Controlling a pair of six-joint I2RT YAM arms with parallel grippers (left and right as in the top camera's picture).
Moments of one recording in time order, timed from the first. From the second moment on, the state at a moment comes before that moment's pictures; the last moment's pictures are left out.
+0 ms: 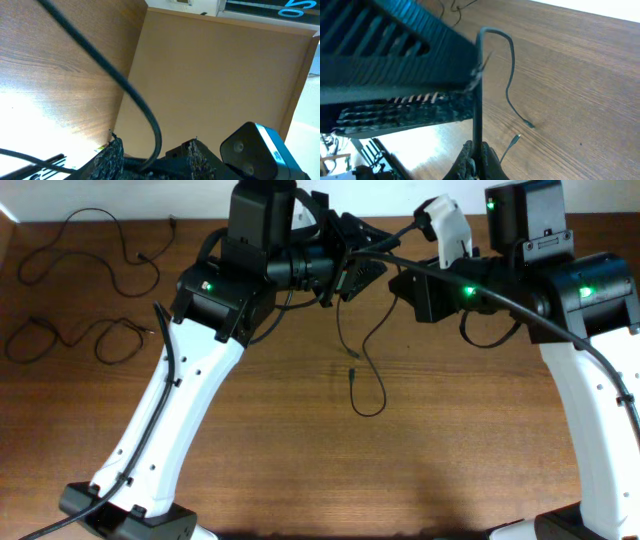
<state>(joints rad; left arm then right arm) -0.44 1.67 1.90 -0.67 0.71 -1.40 0.29 1.62 2.06 -1.26 -0.50 0.02</state>
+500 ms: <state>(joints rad) -0.44 1.67 1.90 -0.67 0.71 -1.40 0.31 1.62 2.06 -1.26 -0.50 0.03</state>
